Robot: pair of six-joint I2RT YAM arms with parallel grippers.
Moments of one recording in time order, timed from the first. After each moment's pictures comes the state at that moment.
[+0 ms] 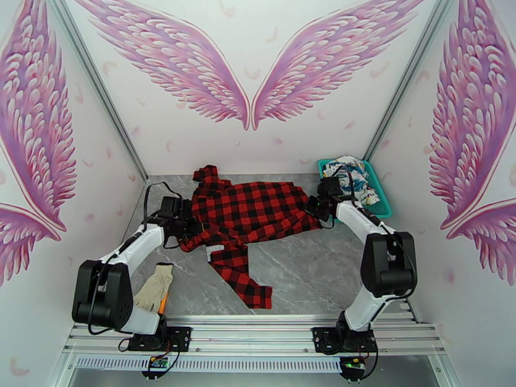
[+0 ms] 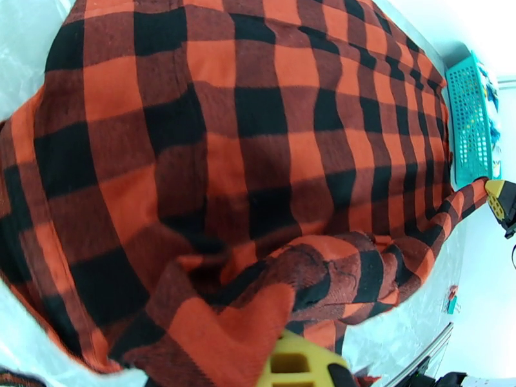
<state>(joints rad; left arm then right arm) -0.11 1.55 1.01 -0.46 0.40 -0.42 0.06 1.81 1.37 -0.53 -0.21 0.52</state>
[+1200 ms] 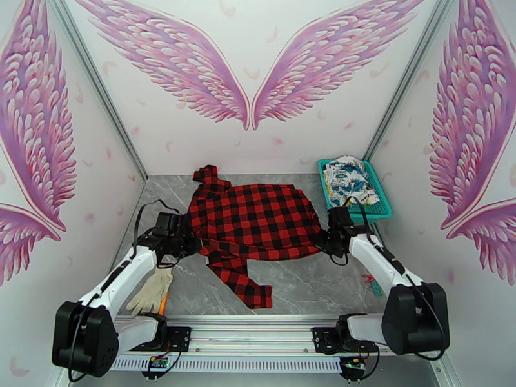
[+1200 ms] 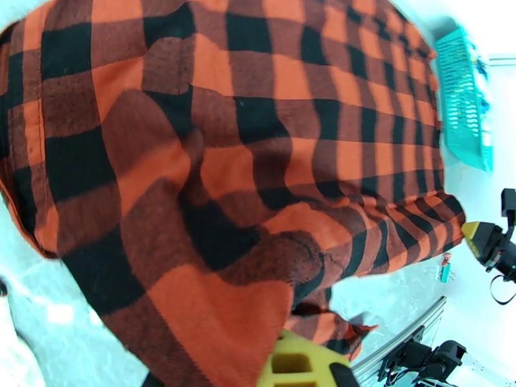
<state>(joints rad) -0.17 1.31 0.84 -0.59 0.40 -0.49 0.06 1.44 0.97 -0.72 -0.09 0.50</state>
